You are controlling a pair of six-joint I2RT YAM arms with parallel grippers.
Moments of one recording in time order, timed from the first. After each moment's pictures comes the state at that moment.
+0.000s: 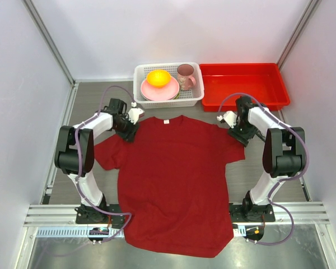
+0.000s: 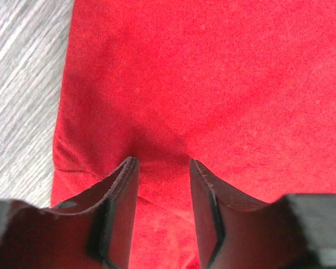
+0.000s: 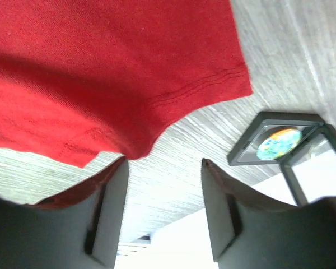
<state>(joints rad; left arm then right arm) -0.17 1.82 1.16 -0.53 0.31 0.50 0.03 1.75 1.18 -0.84 0.15 -0.83</state>
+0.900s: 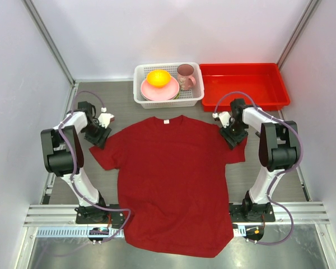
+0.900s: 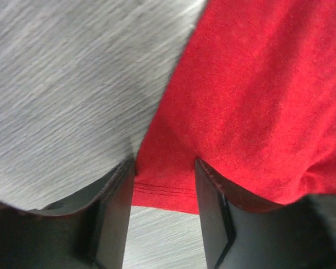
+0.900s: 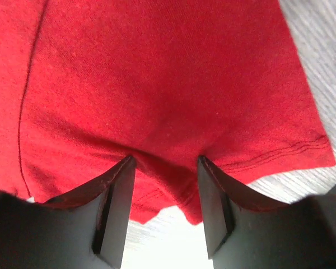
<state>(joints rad) 0.17 1.80 1.18 -0.75 0.20 0.69 0.07 1.82 1.20 -0.82 -0.06 -0.62</state>
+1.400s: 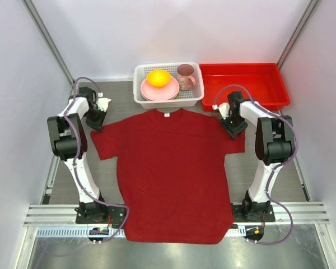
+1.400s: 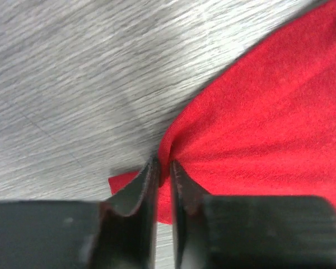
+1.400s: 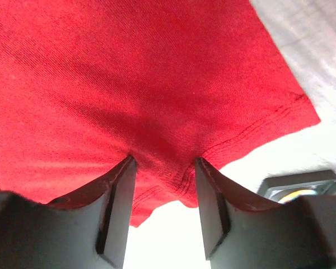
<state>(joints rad) 0.16 2.09 1.57 -0.82 0.14 0.54 0.08 1.94 1.33 -0.77 0.07 -0.57</state>
